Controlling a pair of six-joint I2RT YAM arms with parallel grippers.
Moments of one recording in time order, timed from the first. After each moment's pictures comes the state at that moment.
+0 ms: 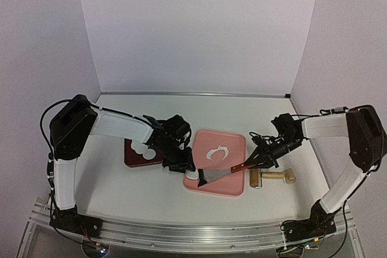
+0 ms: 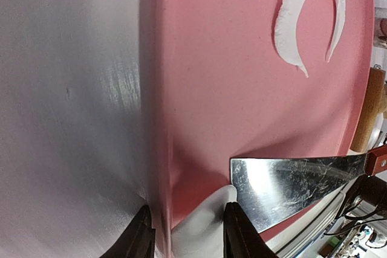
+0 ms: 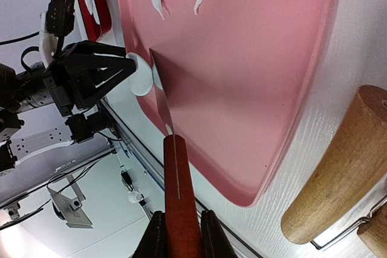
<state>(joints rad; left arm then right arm) -0.91 2.04 1.34 -0.44 0.31 -0.82 0.28 1.64 0.86 -0.61 -0.92 0.40</state>
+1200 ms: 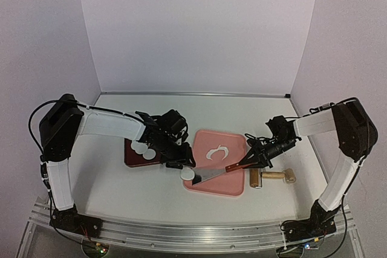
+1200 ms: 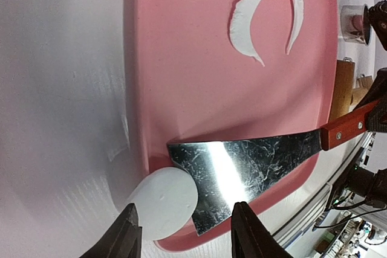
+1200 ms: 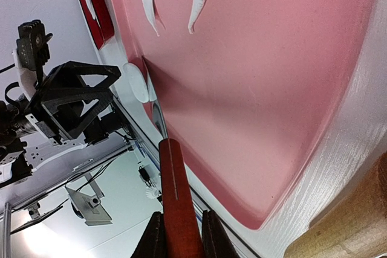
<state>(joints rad) -0.92 1.93 1.30 -0.44 0.30 -0.81 0.28 1.80 0.91 -0.53 -1.01 0.44</state>
